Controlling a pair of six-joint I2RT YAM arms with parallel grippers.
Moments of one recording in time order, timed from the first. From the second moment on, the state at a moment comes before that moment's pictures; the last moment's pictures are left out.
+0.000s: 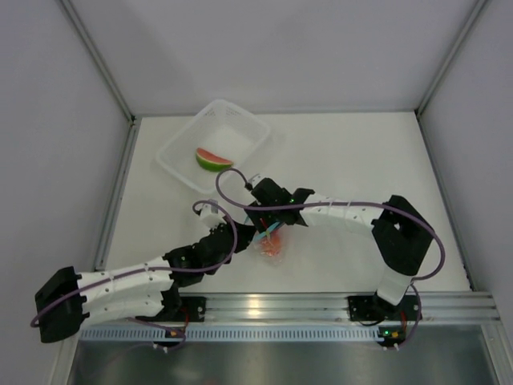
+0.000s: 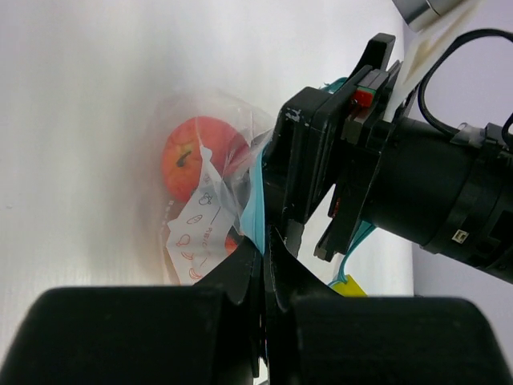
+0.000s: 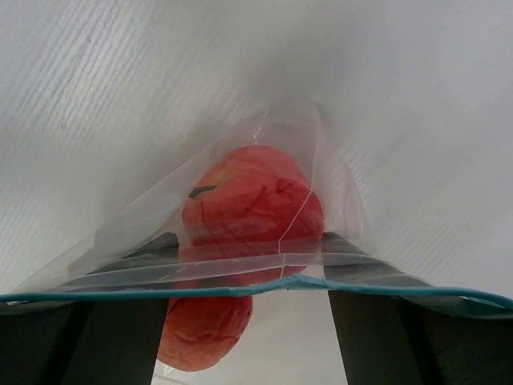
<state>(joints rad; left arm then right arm) -1.09 0.90 0.38 0.11 -0.57 -1.21 0.96 1.73 1.18 -0.44 0.17 0.24</state>
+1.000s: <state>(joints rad) -1.06 0.92 0.32 0.11 -0.57 -1.21 0.96 1.89 1.25 -0.36 0.16 0.24</state>
